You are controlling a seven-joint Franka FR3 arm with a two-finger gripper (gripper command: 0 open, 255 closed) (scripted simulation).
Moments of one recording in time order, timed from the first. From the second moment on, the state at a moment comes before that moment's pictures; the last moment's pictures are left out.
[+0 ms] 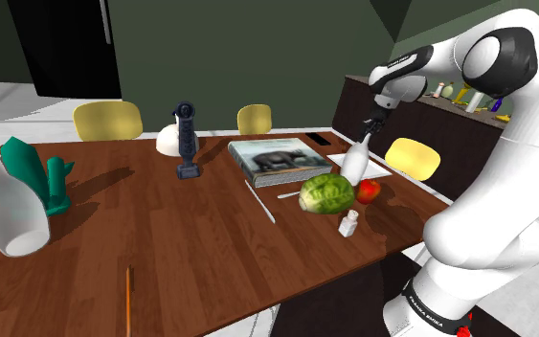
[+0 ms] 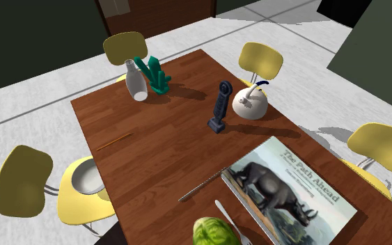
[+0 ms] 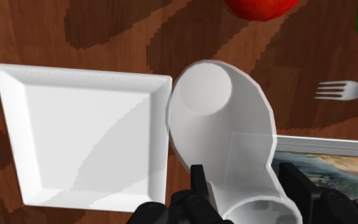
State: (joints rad) arm -0.53 0.15 -0.20 -1.91 0.13 2.18 -0.67
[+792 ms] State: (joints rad) arm -0.53 0.12 -0.21 -1.90 0.13 2.15 -0.66
